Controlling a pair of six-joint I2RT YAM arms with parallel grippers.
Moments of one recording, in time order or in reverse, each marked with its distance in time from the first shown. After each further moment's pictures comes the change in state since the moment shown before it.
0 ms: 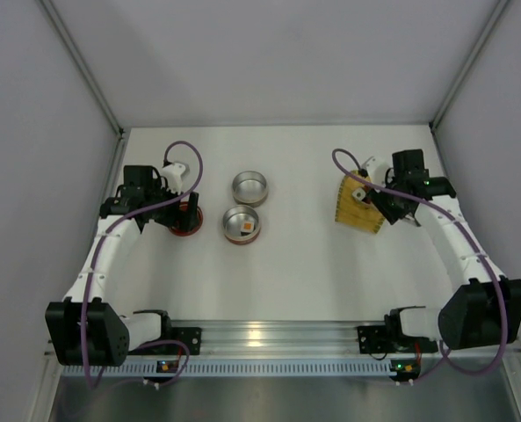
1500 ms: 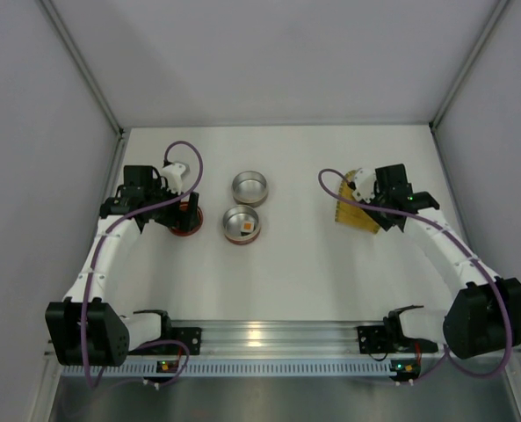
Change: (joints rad) left arm 0.000 0.000 0.000 0.000 0.007 0.000; right arm 0.114 -0.040 -0.182 0.189 0.186 -0.021
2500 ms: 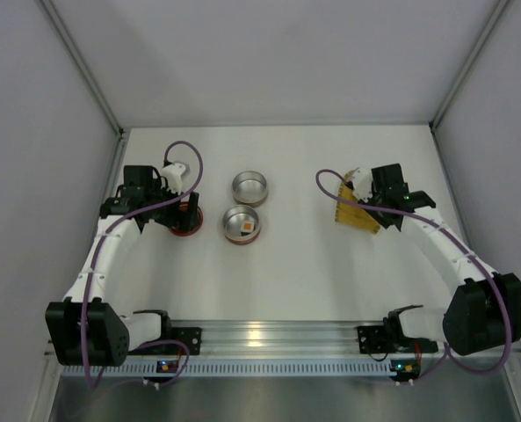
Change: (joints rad) left arm 0.000 0.000 0.000 0.000 0.000 0.000; right arm 0.023 0.020 0.000 0.024 0.038 0.002
